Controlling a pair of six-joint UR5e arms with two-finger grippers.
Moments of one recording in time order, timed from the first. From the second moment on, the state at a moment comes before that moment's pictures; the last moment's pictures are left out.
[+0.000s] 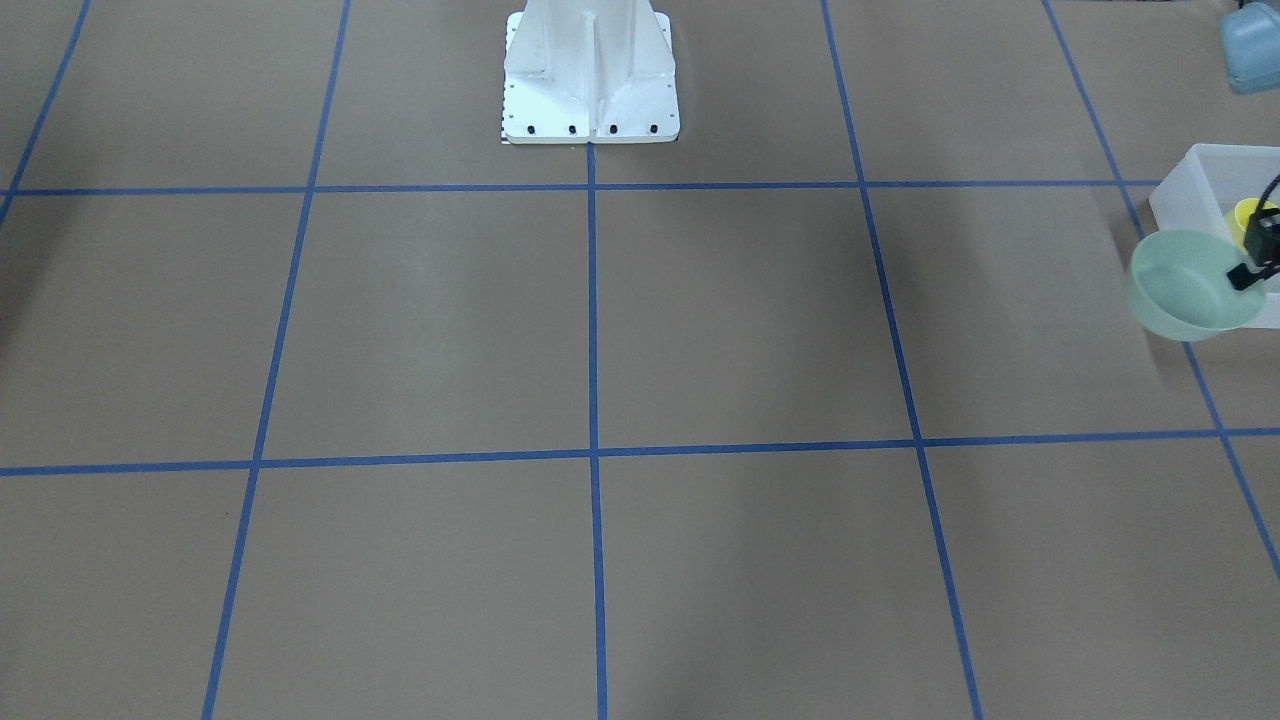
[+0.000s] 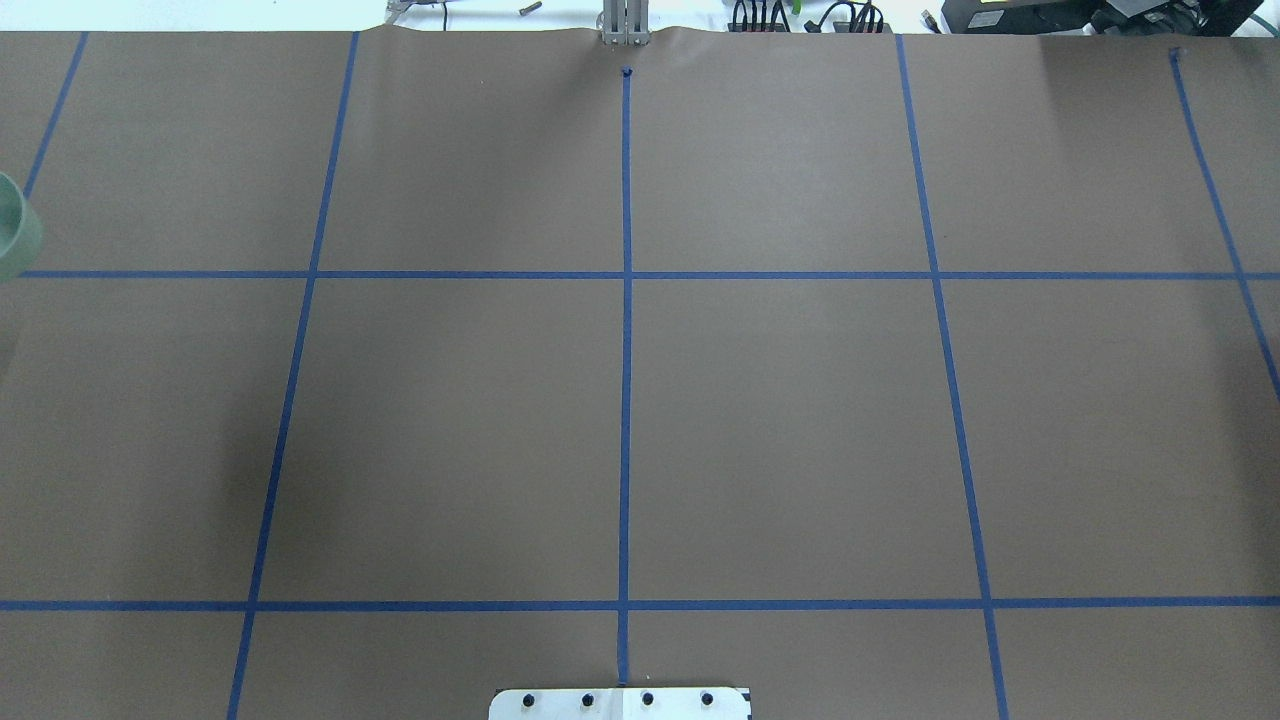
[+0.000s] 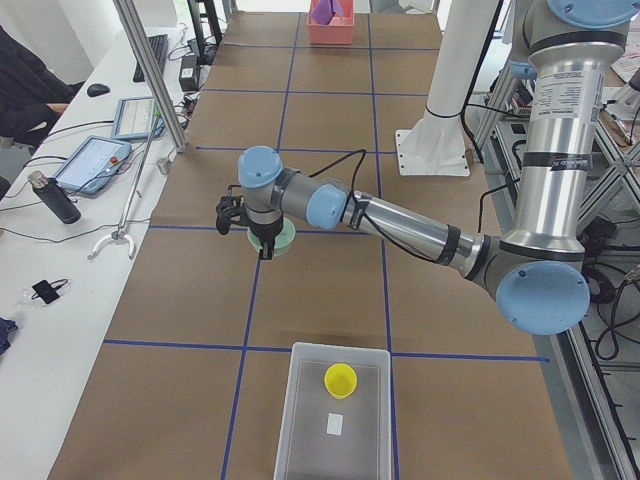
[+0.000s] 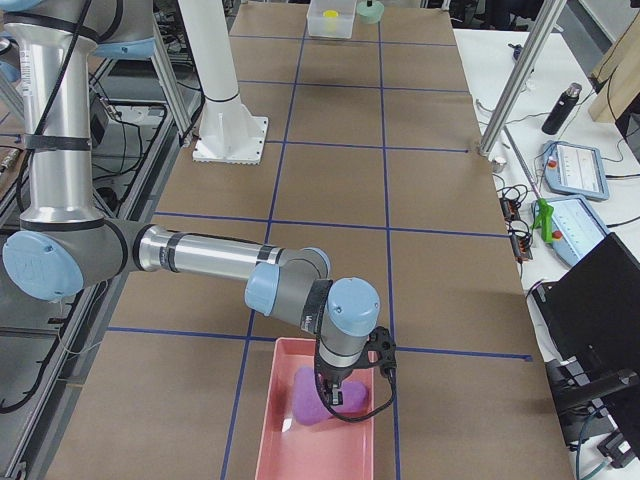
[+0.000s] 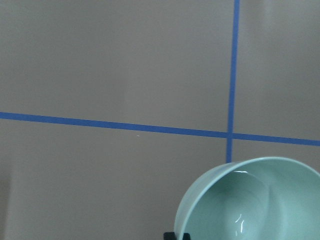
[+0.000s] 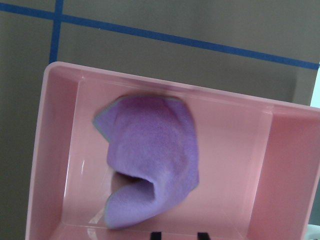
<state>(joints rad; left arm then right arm) -1.45 -1.61 -1.80 -1.58 -2.40 -0.28 1.75 -1.61 1.56 -1.74 2.17 -0.42</state>
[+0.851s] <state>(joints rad) -1.78 -1.59 -1.35 -1.59 -2.39 0.21 1.64 -1.64 1.88 -1.71 2.34 -0.01</state>
